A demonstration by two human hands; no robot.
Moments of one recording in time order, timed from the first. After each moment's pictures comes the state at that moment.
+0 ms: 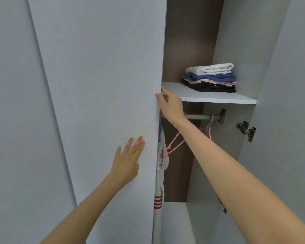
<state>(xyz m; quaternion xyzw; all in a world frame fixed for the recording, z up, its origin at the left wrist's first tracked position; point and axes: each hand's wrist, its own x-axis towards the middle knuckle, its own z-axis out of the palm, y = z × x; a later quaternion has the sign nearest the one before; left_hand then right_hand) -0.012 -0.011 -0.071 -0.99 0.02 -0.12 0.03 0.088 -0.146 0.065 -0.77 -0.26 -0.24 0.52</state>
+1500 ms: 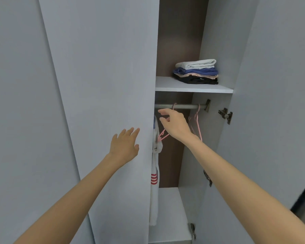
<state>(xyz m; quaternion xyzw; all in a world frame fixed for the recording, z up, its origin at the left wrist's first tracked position) -0.079 -0.015 -0.039 -0.99 0.00 -0.12 -0.04 -0.017 -0.193 0.011 -0.89 -0.20 -0.19 0.35</state>
